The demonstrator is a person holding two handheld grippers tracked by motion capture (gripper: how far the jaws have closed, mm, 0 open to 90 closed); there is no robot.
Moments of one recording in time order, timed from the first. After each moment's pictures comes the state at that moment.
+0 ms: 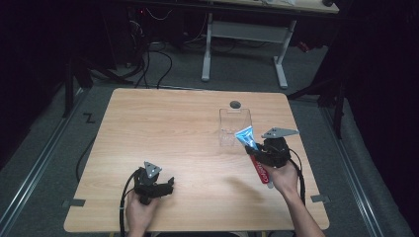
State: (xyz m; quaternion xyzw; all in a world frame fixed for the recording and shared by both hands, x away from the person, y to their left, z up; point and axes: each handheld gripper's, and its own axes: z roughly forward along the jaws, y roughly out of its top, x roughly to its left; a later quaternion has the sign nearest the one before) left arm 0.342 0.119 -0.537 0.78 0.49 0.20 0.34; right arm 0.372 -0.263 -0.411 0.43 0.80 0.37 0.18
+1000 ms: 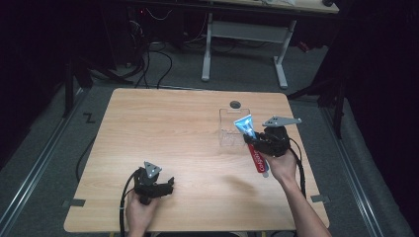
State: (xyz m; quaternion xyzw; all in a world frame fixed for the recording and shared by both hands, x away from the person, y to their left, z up) left arm 0.342 0.119 -0.537 0.78 0.49 0.20 0.34; right arm 0.392 -0.261 -0.390 0.42 0.79 0.40 0.18
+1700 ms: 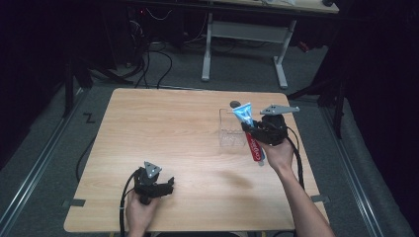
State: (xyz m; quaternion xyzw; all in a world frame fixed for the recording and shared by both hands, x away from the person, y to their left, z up) left arm 0.342 0.119 -0.537 0.78 0.49 0.20 0.34; right arm 0.413 -0.252 -0.369 0.42 0.78 0.41 0.21
